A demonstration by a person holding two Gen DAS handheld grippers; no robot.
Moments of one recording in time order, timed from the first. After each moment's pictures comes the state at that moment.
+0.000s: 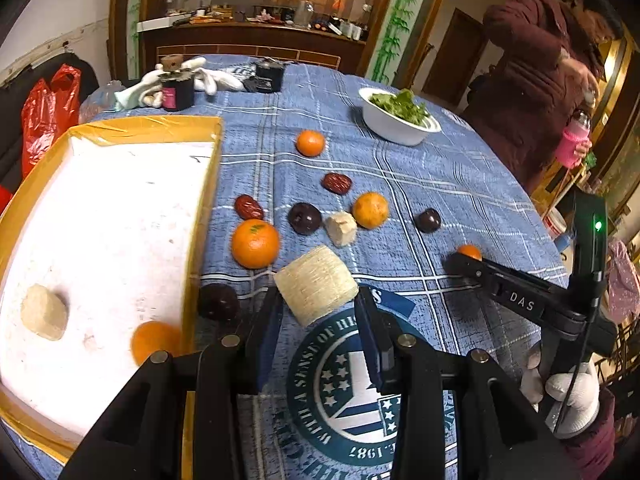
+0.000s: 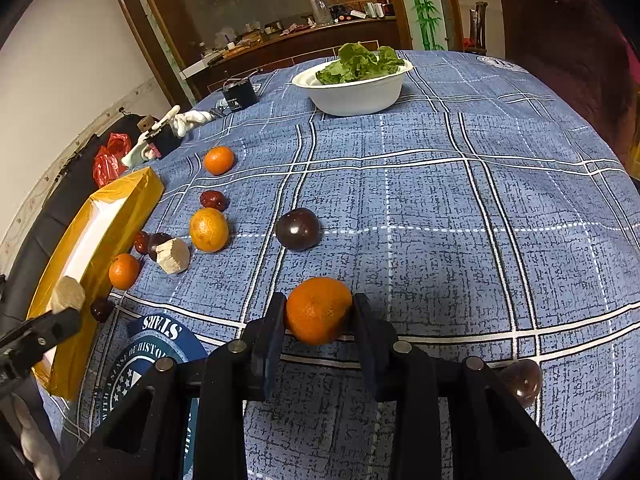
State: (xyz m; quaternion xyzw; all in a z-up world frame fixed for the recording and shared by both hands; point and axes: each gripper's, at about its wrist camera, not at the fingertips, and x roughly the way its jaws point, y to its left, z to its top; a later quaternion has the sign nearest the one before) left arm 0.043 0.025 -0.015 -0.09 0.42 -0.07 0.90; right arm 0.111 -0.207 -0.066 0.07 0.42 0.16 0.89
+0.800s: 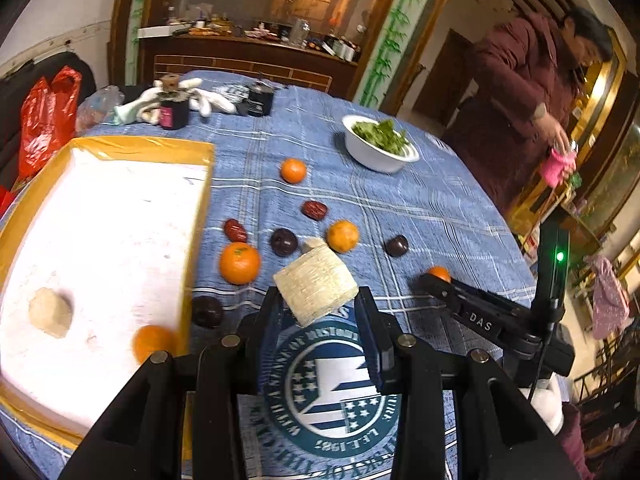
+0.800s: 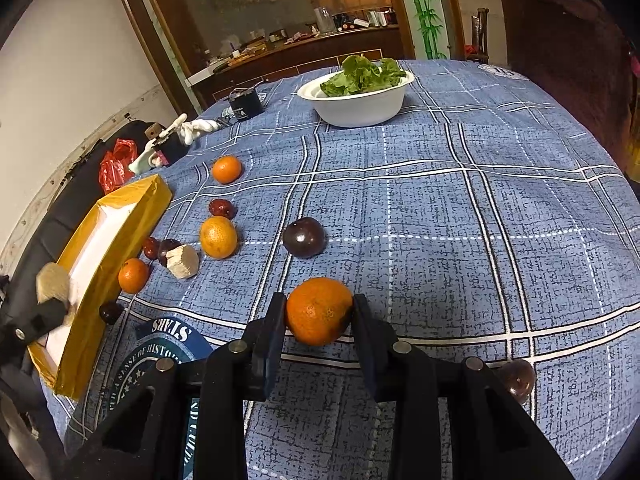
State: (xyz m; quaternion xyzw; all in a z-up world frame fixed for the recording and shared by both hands) left arm 0.025 0.035 0.017 -0.13 0.39 -0.08 0.91; right arm 0.105 -0.208 -0.060 0.07 0.40 0.16 0.90
